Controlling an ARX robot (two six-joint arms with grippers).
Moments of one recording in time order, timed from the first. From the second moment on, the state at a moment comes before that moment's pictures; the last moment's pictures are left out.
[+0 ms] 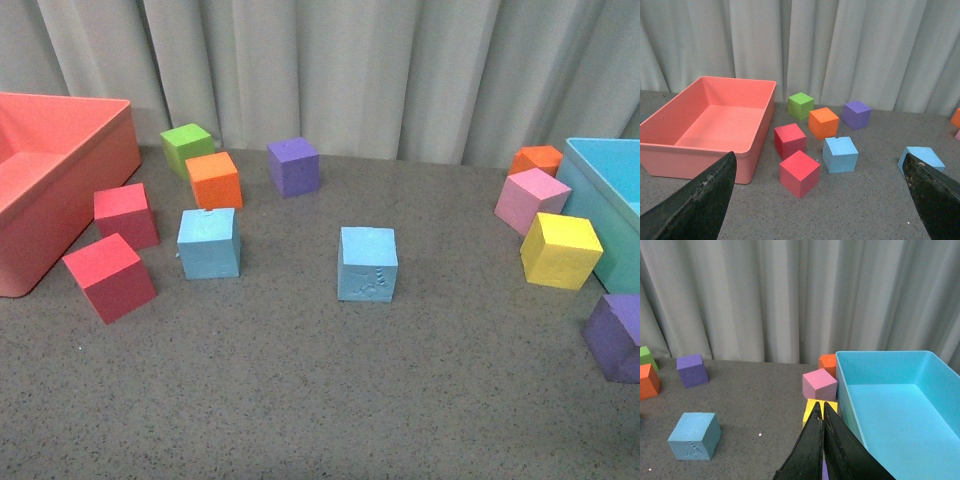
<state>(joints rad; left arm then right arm) 0.00 0.00 0.02 0.00 0.00 0.00 0.09 1.09 0.09 0.99 0.09 0.00</state>
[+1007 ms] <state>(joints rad) 0.00 0.00 0.02 0.00 0.00 0.00 0.00 0.32 0.00 0.32 0.00 0.00</state>
